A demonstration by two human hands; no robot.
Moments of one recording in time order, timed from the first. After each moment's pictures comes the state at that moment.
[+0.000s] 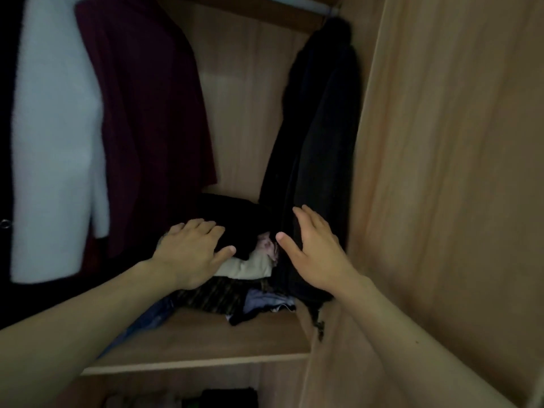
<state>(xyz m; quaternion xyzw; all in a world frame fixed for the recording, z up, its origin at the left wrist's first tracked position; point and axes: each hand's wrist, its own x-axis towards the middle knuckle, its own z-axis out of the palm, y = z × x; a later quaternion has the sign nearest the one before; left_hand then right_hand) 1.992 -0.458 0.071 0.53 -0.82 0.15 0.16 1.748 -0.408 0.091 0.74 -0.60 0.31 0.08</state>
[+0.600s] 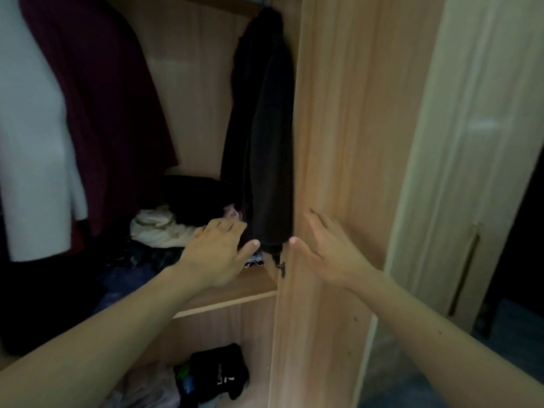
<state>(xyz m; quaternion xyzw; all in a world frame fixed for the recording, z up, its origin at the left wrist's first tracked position) 1.944 -0.307 0.051 0.42 -0.87 0.07 0.23 1.724 -0.211 0.059 0.69 -0.65 0.29 0.09</state>
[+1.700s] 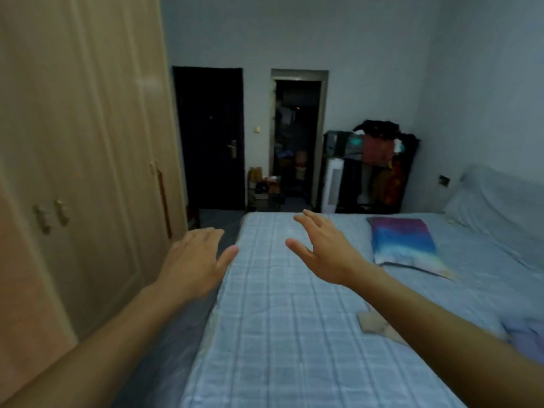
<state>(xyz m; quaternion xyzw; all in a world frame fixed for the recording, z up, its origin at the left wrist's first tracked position) 1.751 0.111 -0.010 -0.05 -0.98 -0.08 0.16 1.725 0.373 0.003 0.20 -0.95 0.18 0.17</state>
